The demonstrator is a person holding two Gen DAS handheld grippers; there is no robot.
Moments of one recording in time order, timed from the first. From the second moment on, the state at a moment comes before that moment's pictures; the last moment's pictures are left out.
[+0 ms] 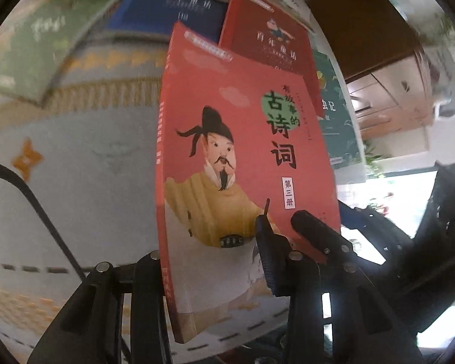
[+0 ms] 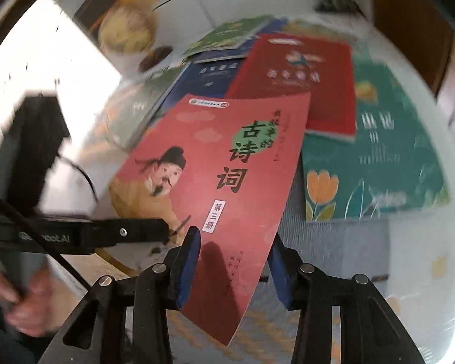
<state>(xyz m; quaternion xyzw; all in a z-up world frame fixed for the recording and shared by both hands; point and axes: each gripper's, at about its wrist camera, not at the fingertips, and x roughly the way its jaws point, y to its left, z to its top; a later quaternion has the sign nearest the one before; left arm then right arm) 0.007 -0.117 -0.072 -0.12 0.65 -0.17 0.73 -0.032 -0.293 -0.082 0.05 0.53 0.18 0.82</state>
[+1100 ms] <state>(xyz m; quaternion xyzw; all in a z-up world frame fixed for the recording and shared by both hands) 0.023 0.097 0.028 -0.19 0.47 -0.22 0.83 0.012 -0.098 0.023 0.04 0.40 0.25 0.88</state>
